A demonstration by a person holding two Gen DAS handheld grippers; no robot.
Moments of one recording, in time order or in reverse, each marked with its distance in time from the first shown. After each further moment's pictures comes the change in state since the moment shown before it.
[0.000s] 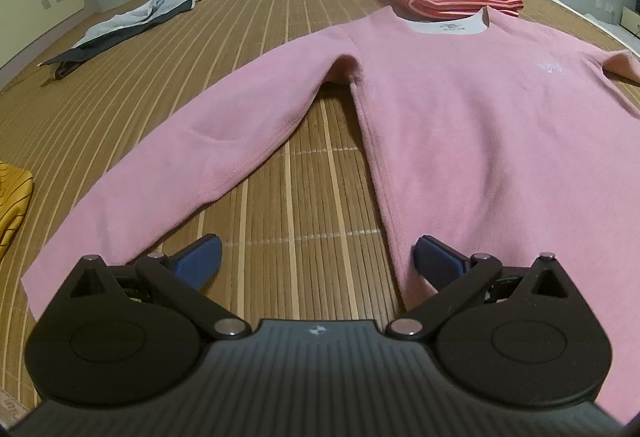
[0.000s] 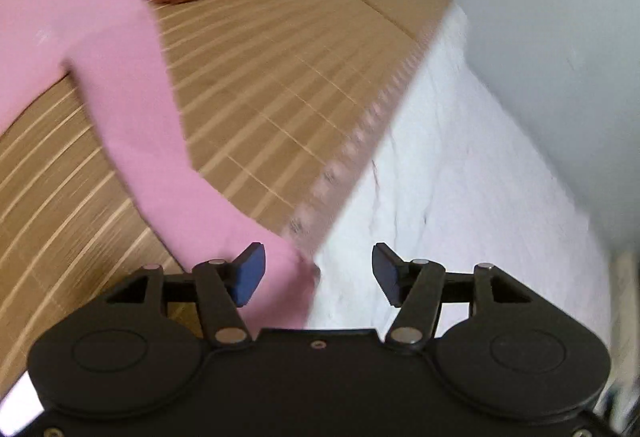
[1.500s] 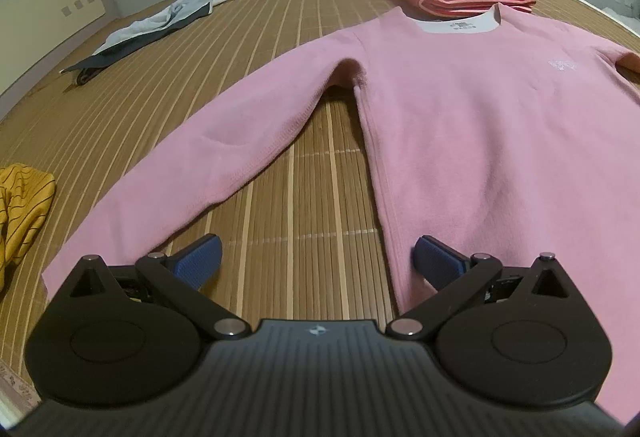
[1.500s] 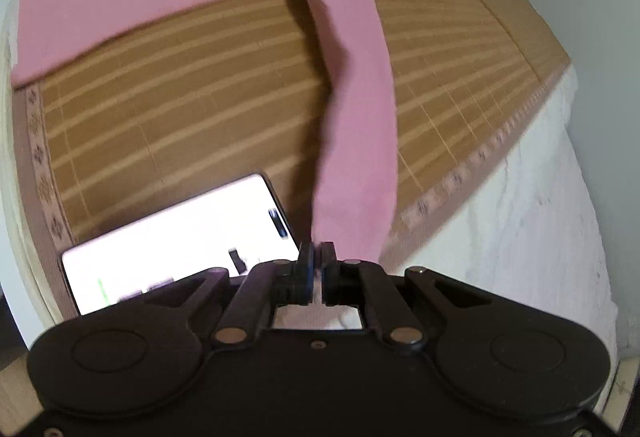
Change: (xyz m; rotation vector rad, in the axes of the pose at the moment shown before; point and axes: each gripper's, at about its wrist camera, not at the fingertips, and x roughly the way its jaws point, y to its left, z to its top) left arm -0.006 -0.014 0.002 0.011 0.001 0.082; right arm -0.046 0.086 -0.076 -0.429 0.012 0.167
